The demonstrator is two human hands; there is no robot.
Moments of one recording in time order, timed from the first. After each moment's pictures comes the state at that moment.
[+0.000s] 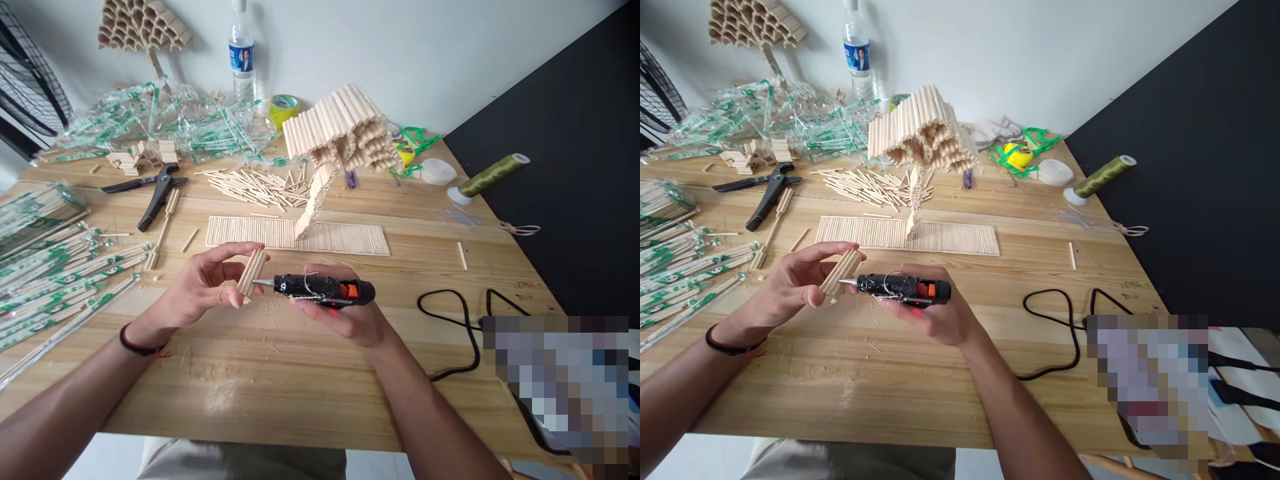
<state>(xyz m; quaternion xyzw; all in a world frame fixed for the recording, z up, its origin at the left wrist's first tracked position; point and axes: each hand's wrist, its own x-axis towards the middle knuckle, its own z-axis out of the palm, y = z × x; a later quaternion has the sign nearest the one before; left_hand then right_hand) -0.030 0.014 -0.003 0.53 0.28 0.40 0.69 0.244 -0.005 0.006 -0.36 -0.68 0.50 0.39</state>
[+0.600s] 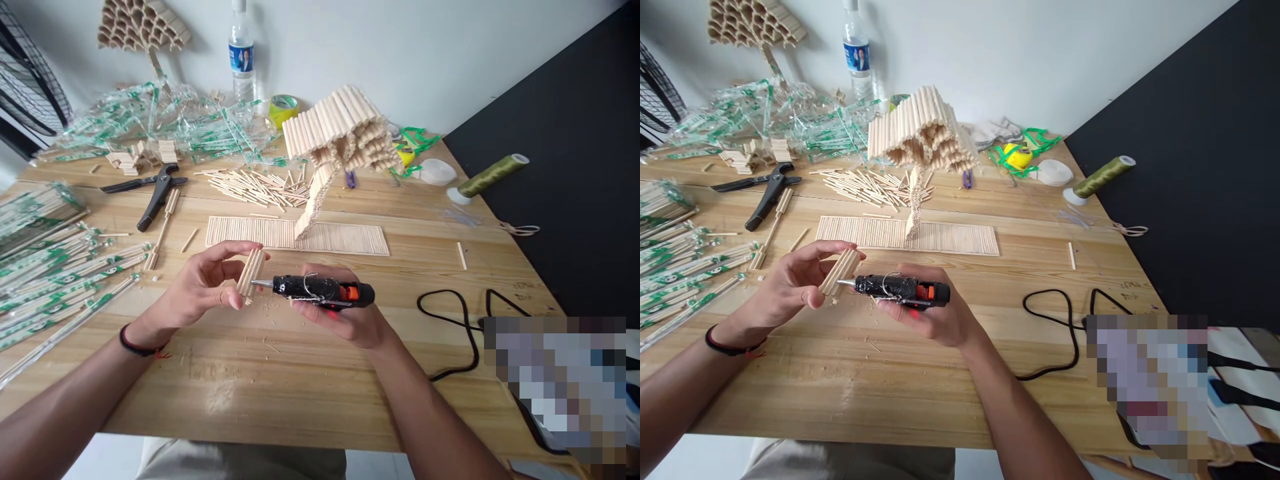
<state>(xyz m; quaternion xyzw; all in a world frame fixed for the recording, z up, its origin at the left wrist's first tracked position) -0.029 0.014 -0.004 0.53 0.27 0.41 0.69 0.245 -0.005 0.004 -0.32 -0.69 0.51 0.40</state>
